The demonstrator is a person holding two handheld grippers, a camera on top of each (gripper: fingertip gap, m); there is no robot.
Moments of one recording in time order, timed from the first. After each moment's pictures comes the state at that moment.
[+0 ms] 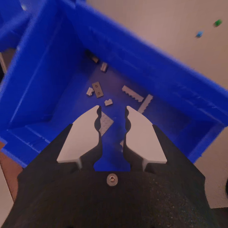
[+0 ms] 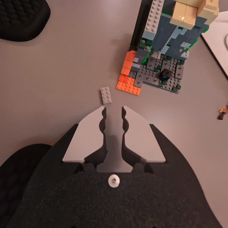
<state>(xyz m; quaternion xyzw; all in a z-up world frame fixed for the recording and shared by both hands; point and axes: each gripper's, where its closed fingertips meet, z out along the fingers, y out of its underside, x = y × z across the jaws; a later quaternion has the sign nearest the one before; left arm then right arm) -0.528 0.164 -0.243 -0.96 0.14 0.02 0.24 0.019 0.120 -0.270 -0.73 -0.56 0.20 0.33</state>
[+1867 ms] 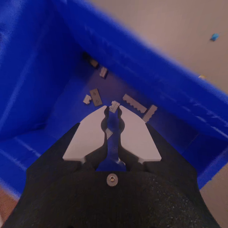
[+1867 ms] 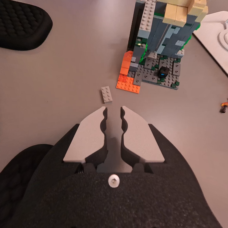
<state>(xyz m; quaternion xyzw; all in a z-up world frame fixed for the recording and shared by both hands) -0.523 0.181 -0.263 -0.96 0.13 0.03 0.24 0.025 0.117 -0.268 -0.74 -0.53 0.22 0.36</state>
